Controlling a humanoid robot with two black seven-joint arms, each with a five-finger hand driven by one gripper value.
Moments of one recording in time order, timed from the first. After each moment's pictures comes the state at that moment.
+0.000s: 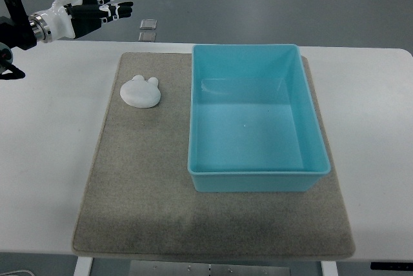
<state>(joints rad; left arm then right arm) -1.08 0.51 -0.49 -0.54 0.28 -0.61 -0.11 0.00 0.00 0.00 0.14 -0.05 0.04 0.07</state>
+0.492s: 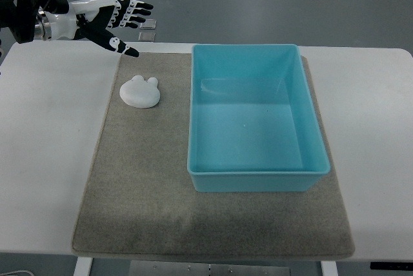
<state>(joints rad) -1.09 0.65 -0.46 -0.83 0.96 -0.61 -0.28 0.00 0.00 0.00 0.14 -0.05 0.04 0.07</state>
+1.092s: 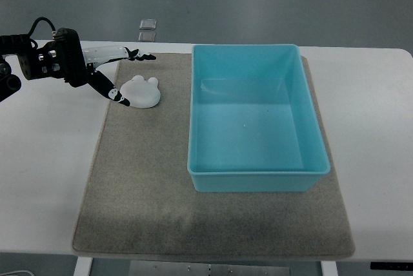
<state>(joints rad) -1.00 0.70 -0.32 -0.98 1.32 -0.32 -0.41 0.00 0.00 0.00 0.14 -0.05 0.04 0.07</state>
